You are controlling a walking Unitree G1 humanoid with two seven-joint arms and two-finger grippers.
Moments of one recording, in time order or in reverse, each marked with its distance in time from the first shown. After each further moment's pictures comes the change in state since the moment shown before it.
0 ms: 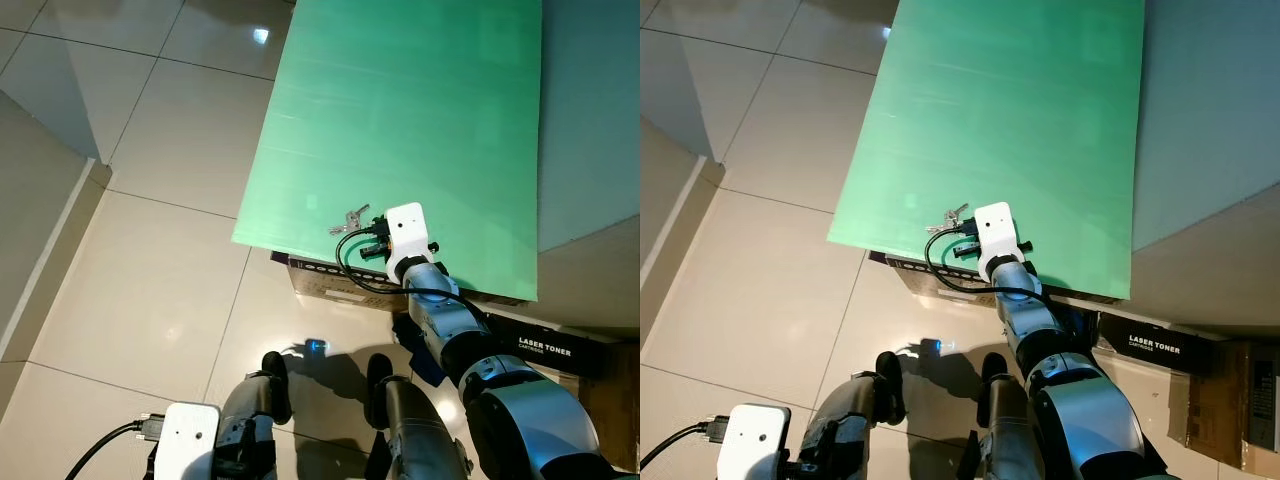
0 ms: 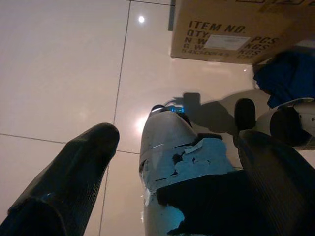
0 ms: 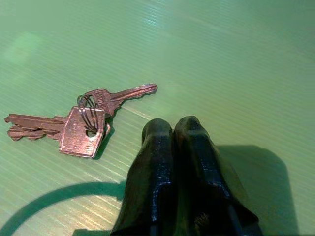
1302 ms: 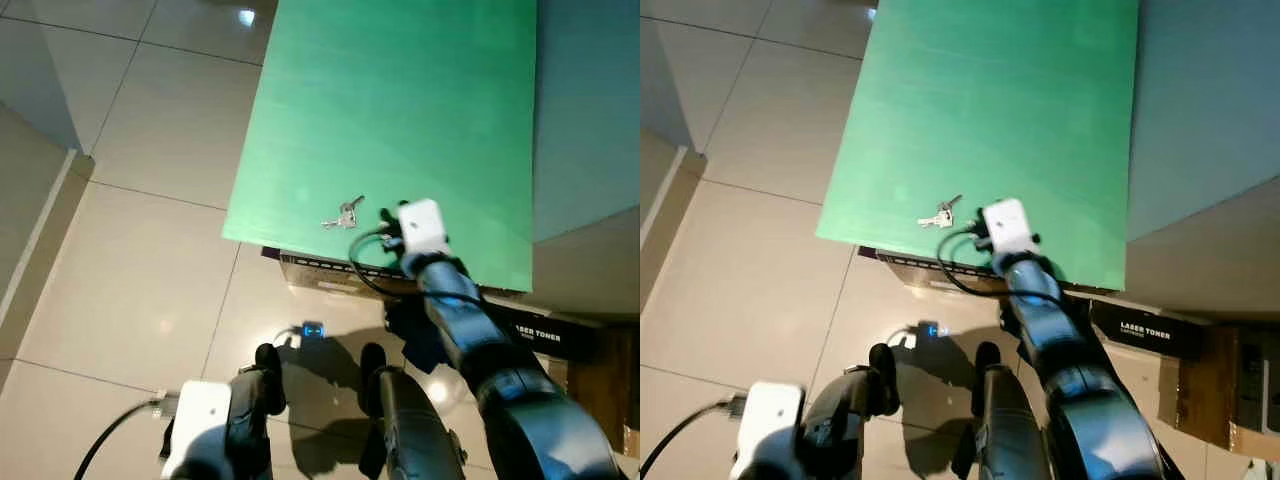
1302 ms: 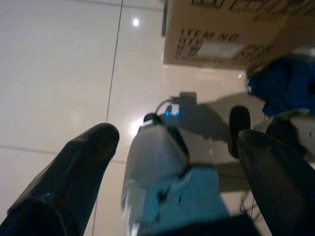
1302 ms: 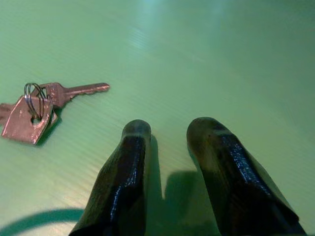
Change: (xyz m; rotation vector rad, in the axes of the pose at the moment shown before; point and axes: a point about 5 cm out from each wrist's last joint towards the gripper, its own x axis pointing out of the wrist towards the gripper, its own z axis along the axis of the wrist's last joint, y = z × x) left arm 0.028 -0.009 0.011 -0.021 -0.058 0.002; right arm -0.015 -0.021 0.009 -0.103 -0.165 -0.027
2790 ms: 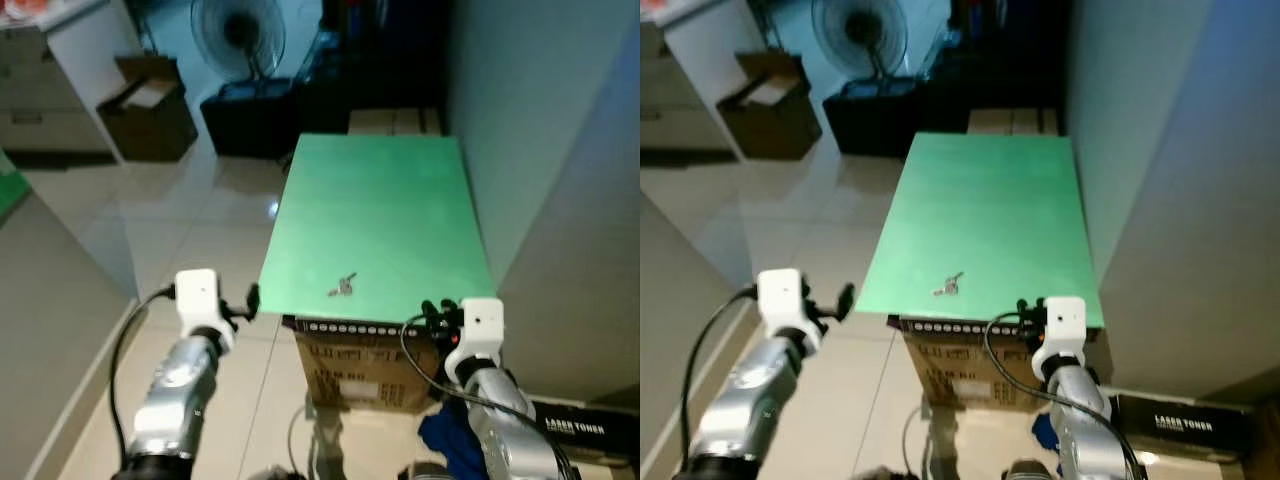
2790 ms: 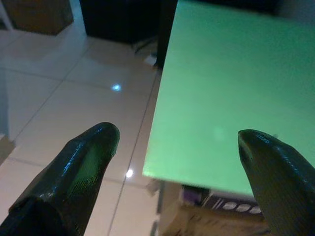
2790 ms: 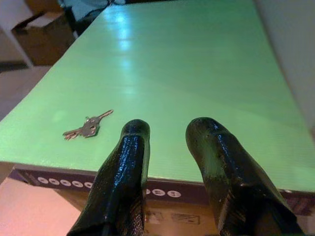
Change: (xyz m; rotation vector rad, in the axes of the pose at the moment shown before) left arm 0.128 0.048 0.063 -0.241 -0.228 -0.021; right arm -0.112 -0.001 -0.064 0.341 0.283 -0.112
